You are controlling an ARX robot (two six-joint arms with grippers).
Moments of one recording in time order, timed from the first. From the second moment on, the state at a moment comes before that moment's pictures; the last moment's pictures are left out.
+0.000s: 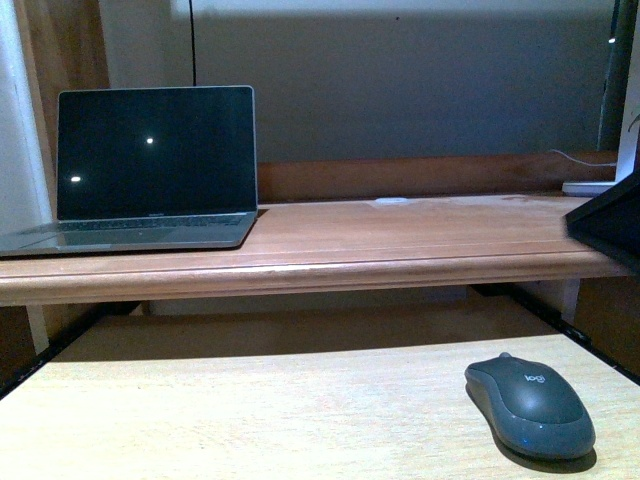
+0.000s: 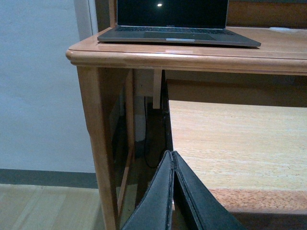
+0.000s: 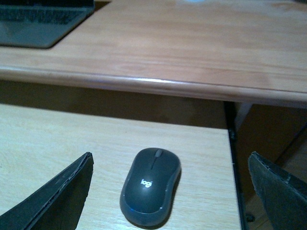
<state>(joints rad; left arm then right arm) 0.00 0.09 0.07 0.00 0.00 -0.01 0.53 0.92 0.67 0.07 0.21 0.03</state>
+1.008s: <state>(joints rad) 0.00 0.01 0.01 0.00 0.00 -0.01 0.68 1.34 0.76 0.02 0.52 0.09</state>
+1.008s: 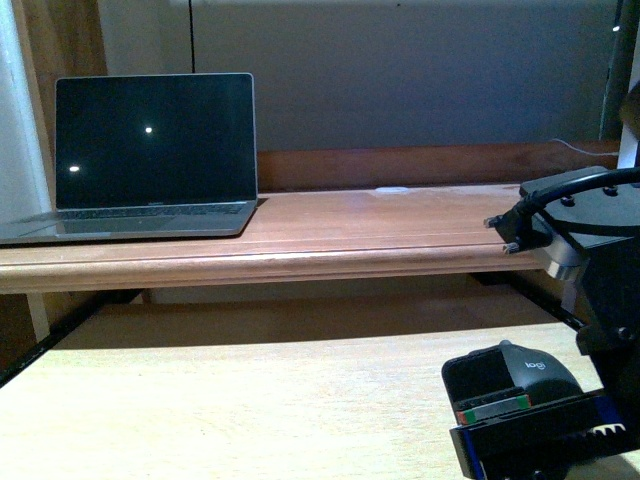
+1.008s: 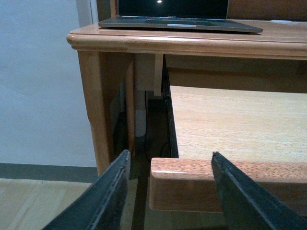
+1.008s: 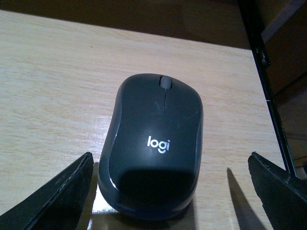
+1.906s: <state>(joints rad) 0.00 0.01 0.01 0.00 0.00 -0.01 0.68 1.45 0.85 0.01 0.57 0.12</state>
